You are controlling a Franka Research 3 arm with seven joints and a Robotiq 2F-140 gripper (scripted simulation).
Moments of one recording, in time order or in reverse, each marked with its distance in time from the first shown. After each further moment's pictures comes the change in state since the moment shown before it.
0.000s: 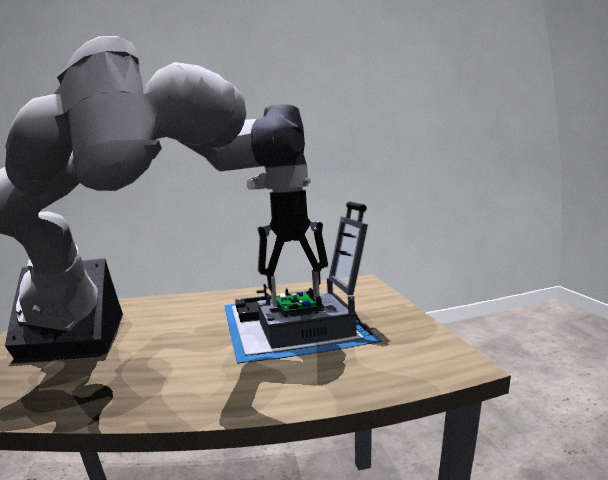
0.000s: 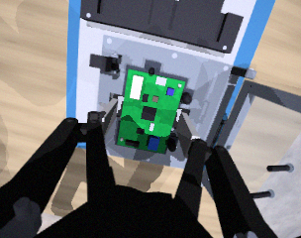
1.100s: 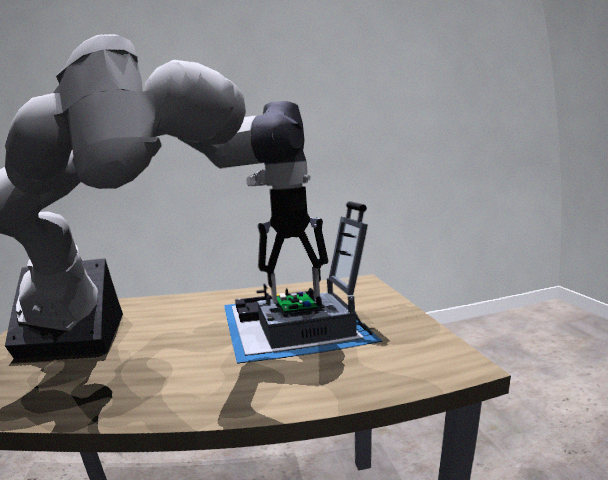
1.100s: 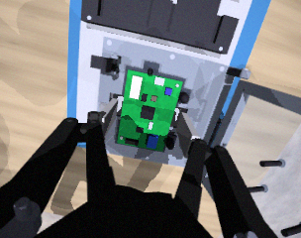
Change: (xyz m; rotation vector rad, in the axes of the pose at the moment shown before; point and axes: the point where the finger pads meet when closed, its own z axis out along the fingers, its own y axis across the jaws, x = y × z) arm 0.002 0.001 -0.007 -0.005 0.004 0.001
